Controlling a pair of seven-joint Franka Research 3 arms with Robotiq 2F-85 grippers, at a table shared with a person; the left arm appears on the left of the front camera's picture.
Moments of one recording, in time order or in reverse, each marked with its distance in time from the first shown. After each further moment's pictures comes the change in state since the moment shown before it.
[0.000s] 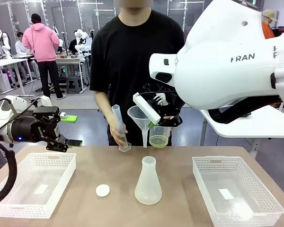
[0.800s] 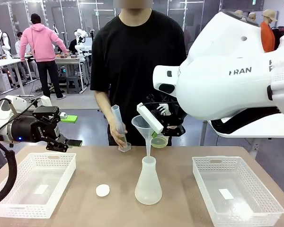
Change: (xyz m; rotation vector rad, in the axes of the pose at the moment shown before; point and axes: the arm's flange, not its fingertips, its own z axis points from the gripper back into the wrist) left arm 0.000 0.000 0.000 0.000 0.000 0.000; right arm -0.005 0.021 -0.020 0.031 -0.017 -0.044
